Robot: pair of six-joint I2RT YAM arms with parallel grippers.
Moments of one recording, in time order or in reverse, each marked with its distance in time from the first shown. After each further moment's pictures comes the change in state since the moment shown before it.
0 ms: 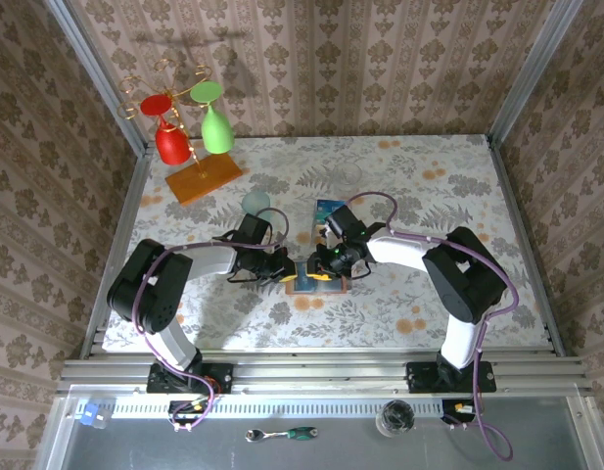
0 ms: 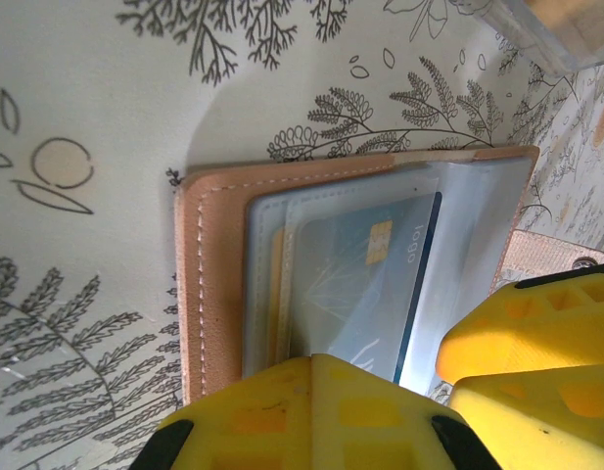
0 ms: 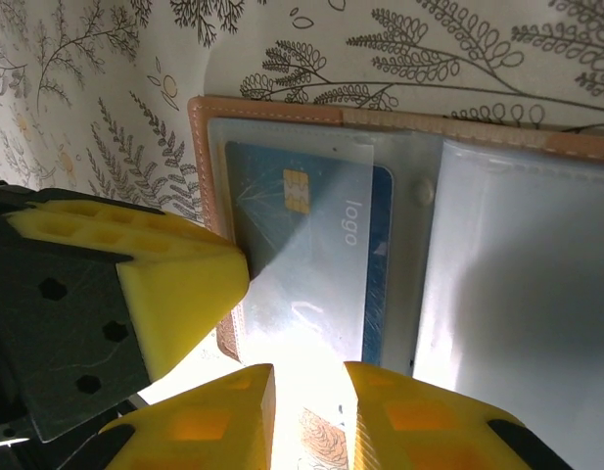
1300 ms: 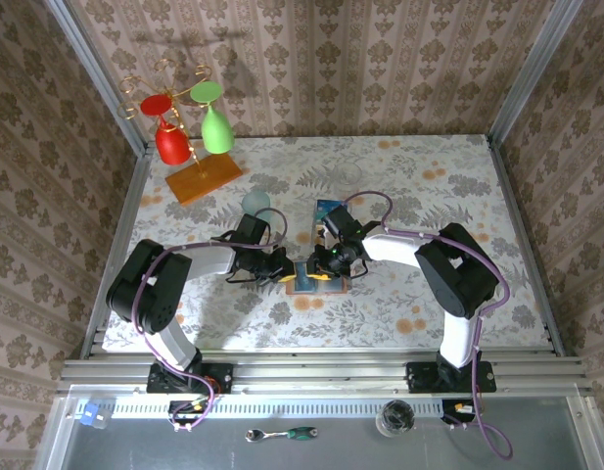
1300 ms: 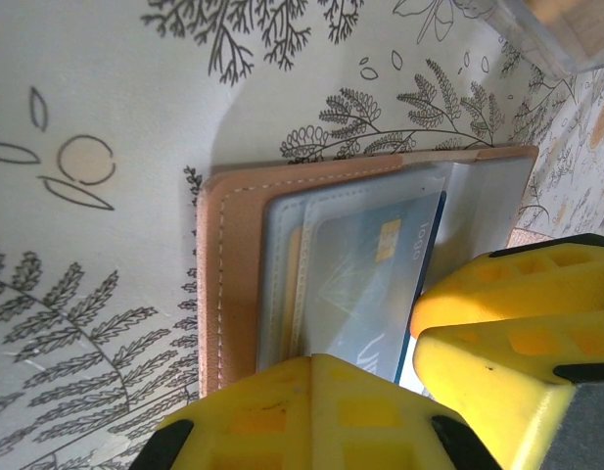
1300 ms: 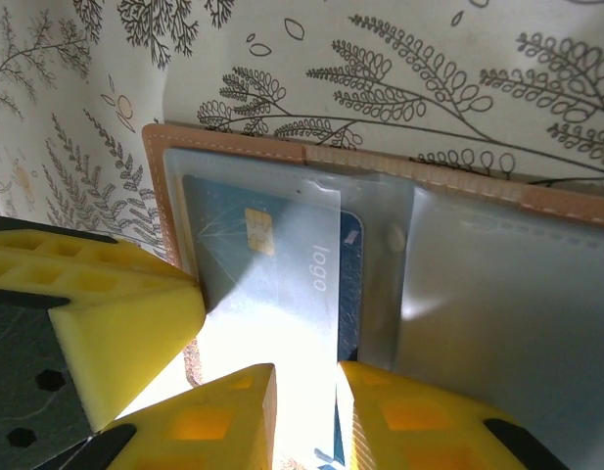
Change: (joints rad) left arm 0.013 -0.004 -0.008 0.003 0.011 0.000; right arm 0.000 0.050 0.034 -0.026 0.035 -0.034
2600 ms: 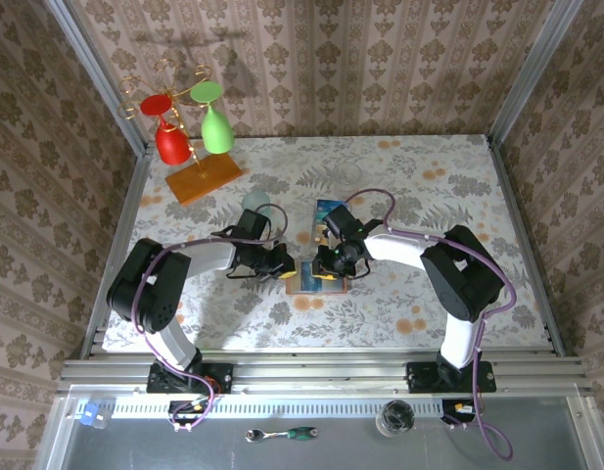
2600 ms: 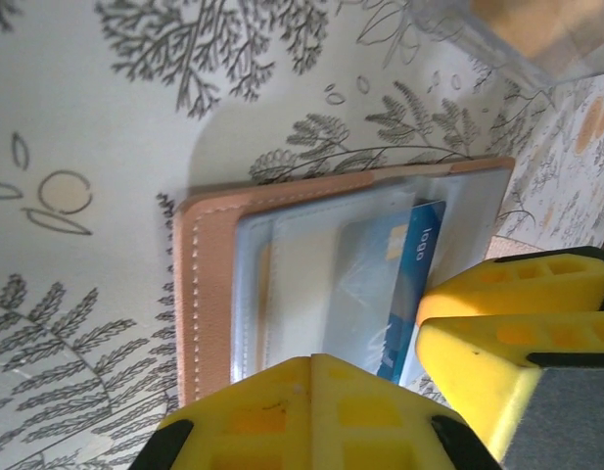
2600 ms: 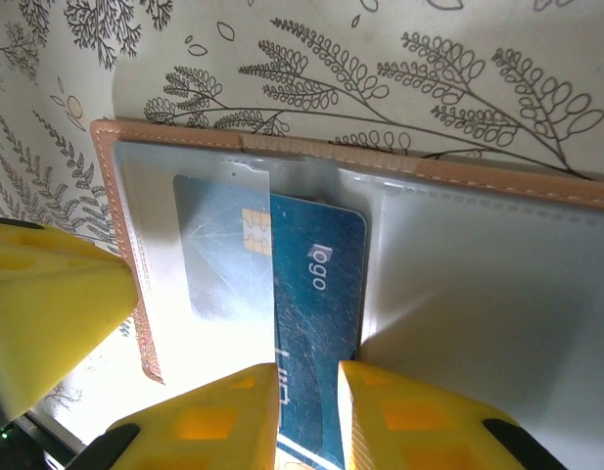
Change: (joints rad) left arm 0.005 0.004 0.058 -0.061 0.003 0.016; right arm 0.001 -0.035 0.007 -0.089 0.087 -0.023
